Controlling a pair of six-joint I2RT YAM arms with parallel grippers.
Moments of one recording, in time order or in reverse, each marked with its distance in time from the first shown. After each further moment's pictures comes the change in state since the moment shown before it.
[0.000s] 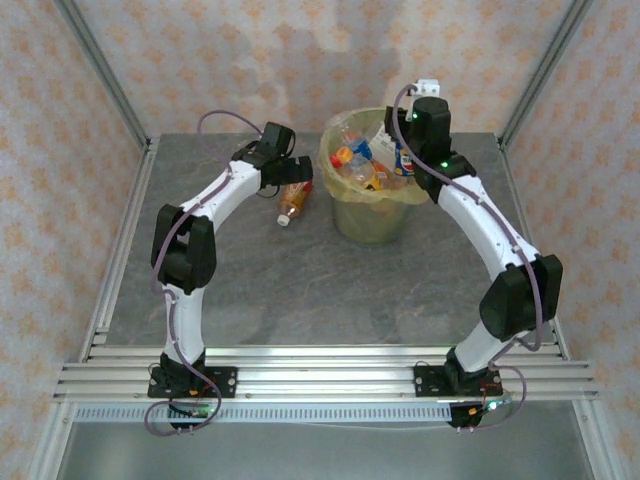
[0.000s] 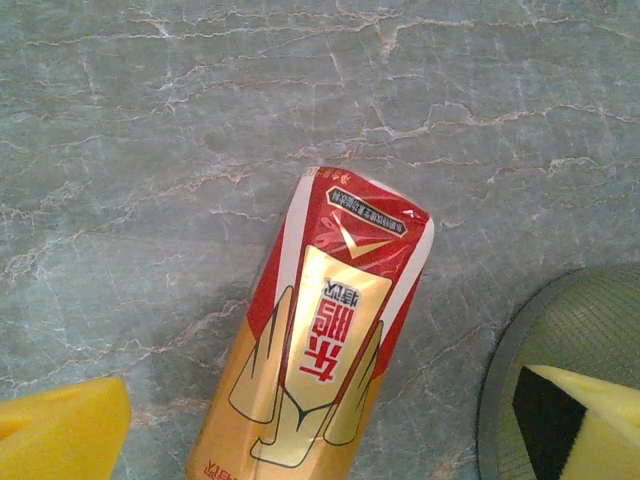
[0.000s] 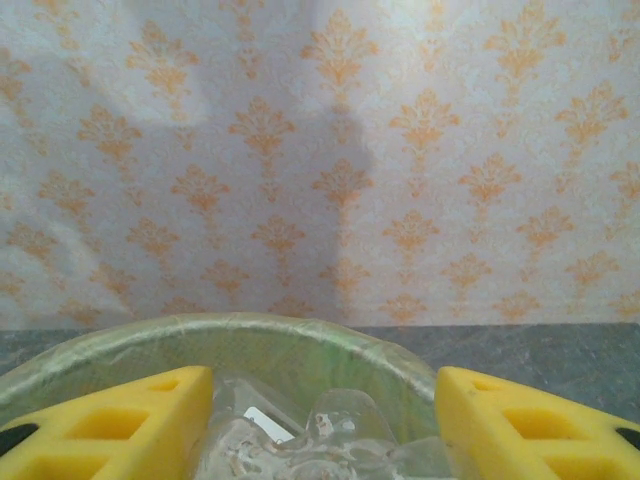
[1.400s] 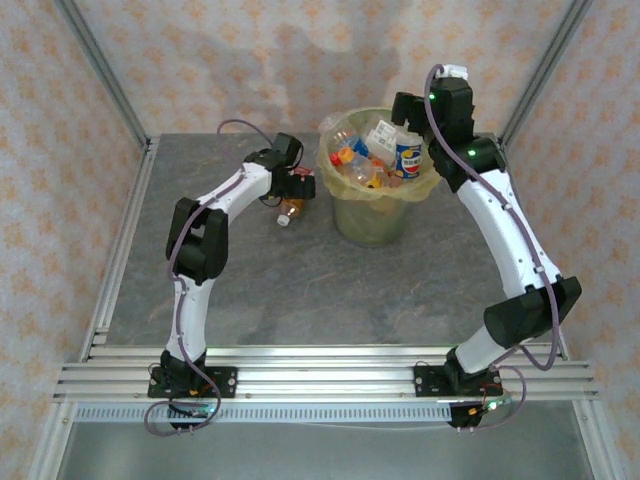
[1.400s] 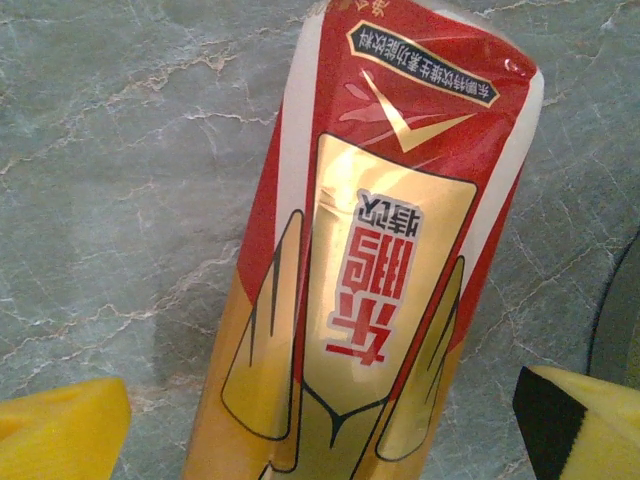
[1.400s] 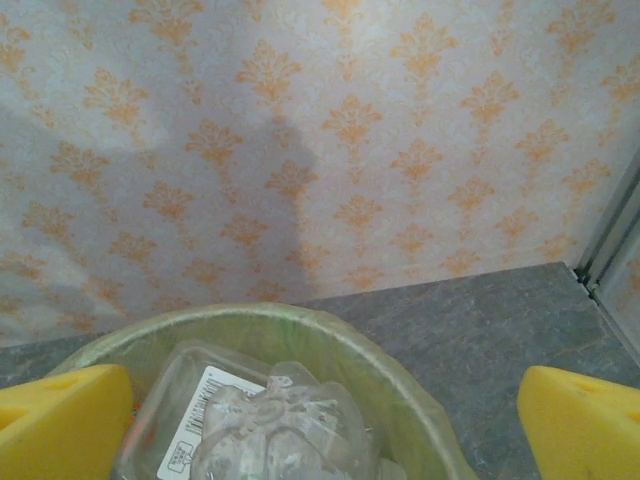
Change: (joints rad) left arm -0.015 0.133 0.063 -0.117 0.019 0.106; right arm 0.001 -0.046 0.280 -0.448 0.092 0.148
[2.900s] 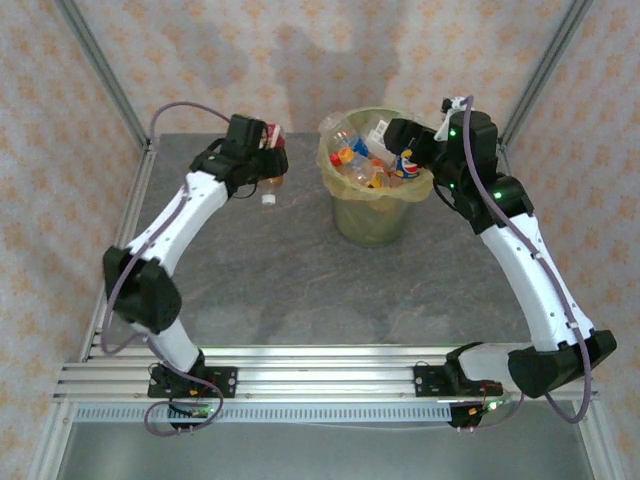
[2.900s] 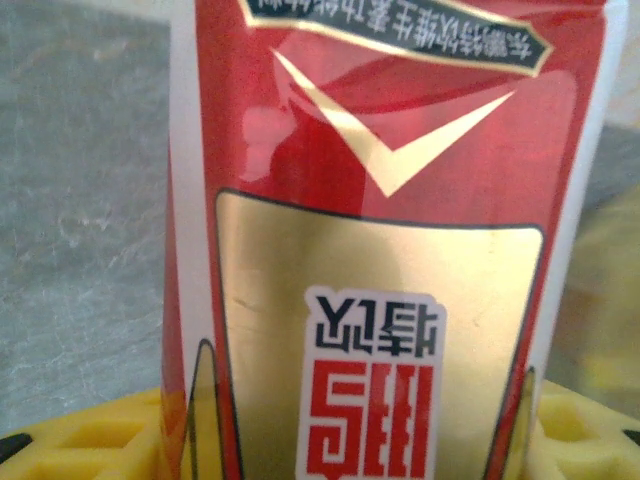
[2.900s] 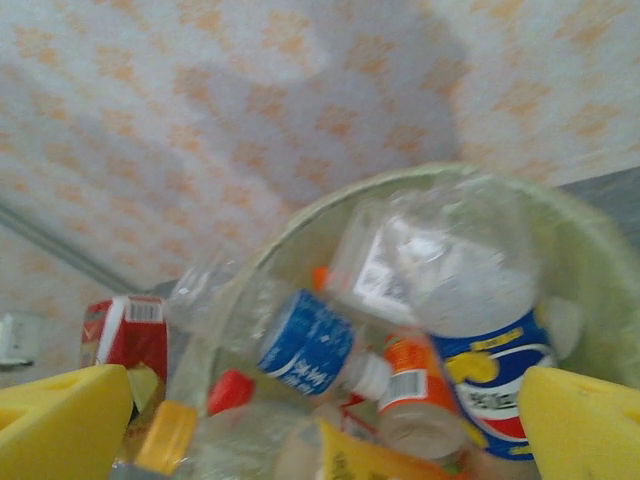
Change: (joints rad) left arm 0.027 -0.559 -0.241 0.071 -0.006 -0.107; right arm 0.034 -0.280 -0.257 -0.002 -0.362 0.288
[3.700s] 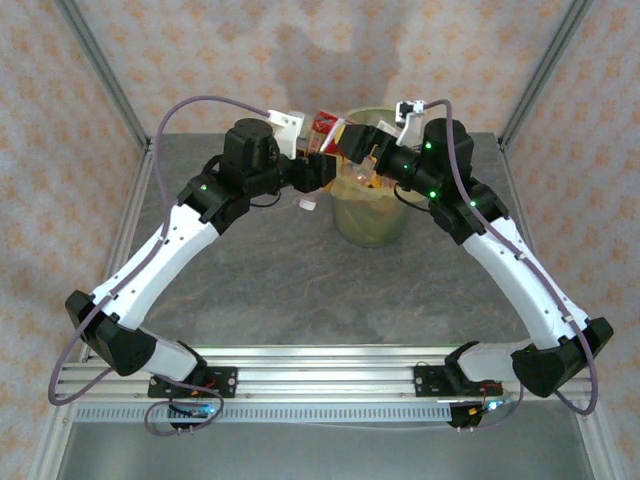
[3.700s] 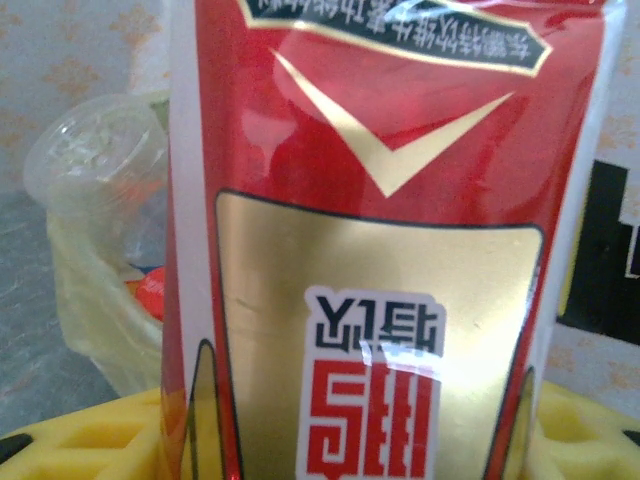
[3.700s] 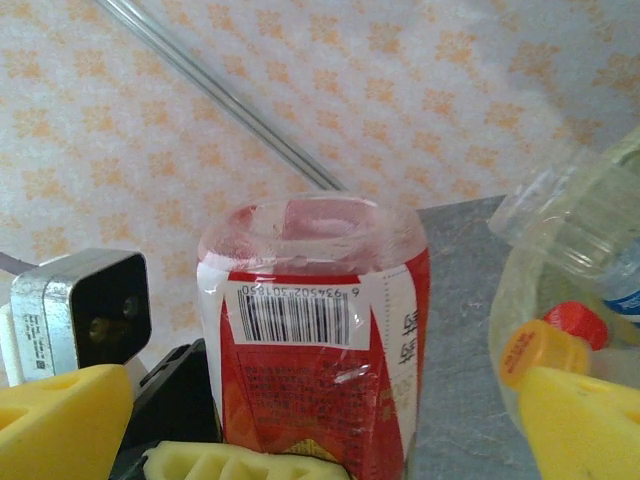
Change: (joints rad) left arm -0.248 -0.198 -0.013 0.187 0.304 0.146; right arm 0.170 0.010 -0.056 0.253 -0.284 0.203
